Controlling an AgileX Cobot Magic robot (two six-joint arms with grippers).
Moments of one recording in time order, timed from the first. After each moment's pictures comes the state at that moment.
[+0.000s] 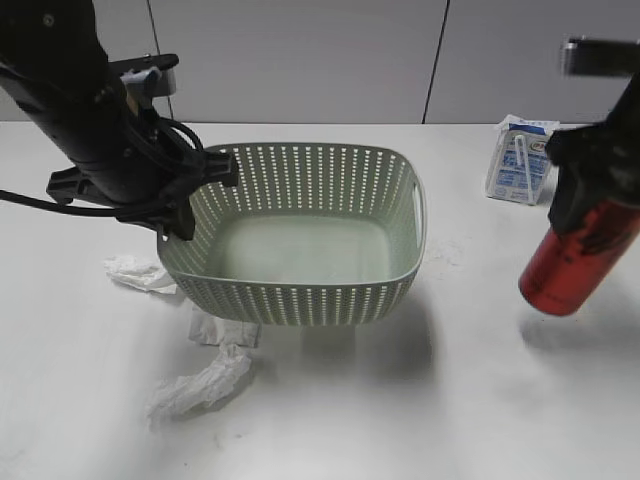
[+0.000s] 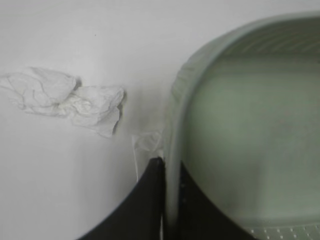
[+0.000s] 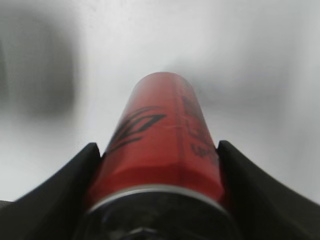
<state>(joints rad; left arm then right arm) -0.54 1.69 -1.18 -0.16 0.79 -0.36 0.21 1.60 -1.26 0.09 1.16 0.11</state>
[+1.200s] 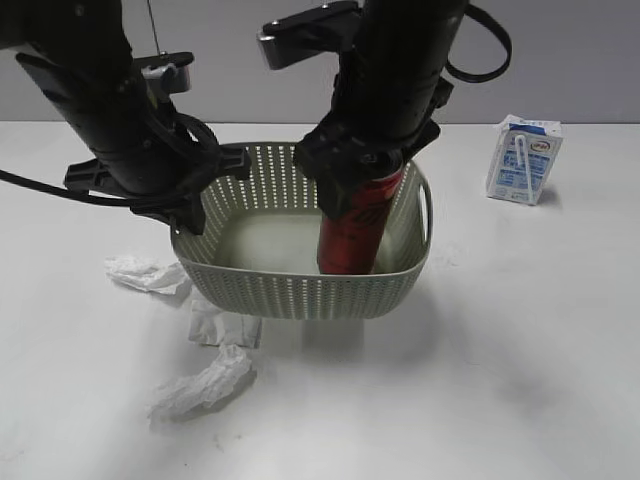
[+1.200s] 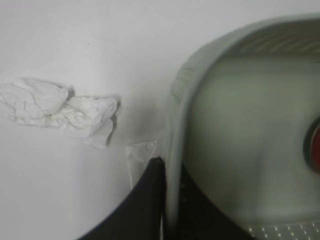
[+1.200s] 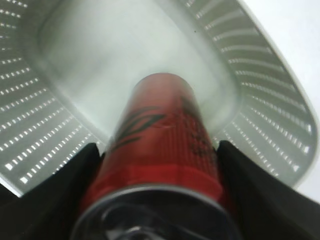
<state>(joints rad) -0.54 1.76 -1.25 -0.17 0.83 -0.36 0.69 1.94 -1.68 0.01 1.18 -0.05</state>
